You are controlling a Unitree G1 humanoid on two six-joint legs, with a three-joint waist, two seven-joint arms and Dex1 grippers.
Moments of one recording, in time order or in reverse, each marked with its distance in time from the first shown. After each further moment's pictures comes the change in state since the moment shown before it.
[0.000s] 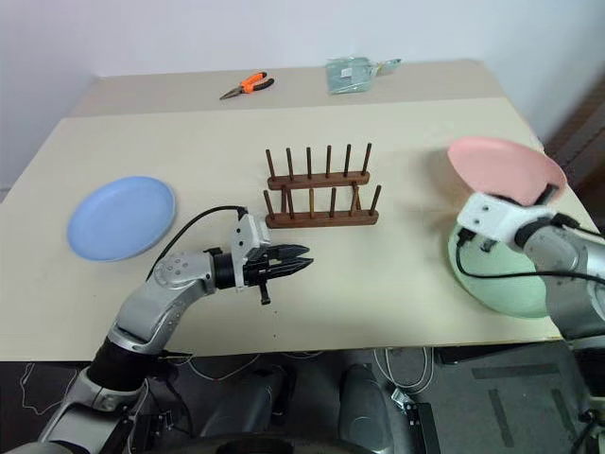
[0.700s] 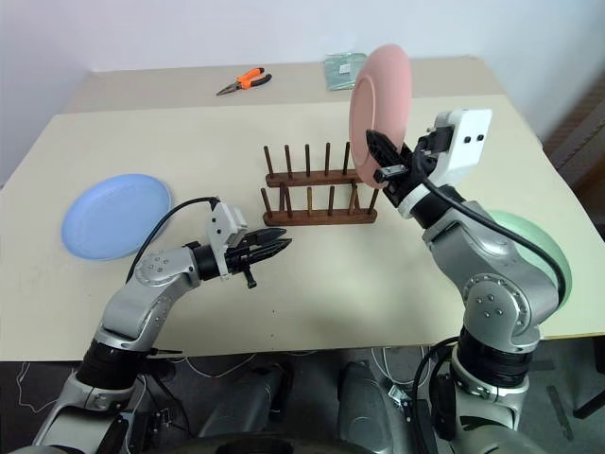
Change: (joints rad) left arm 0.009 0.007 0.081 0.035 -0.001 -0.044 0.045; right arm -0.136 0.538 -0.124 -0.415 0.936 0.666 -0.459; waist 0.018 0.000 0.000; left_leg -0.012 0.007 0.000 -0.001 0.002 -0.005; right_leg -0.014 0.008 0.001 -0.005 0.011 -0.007
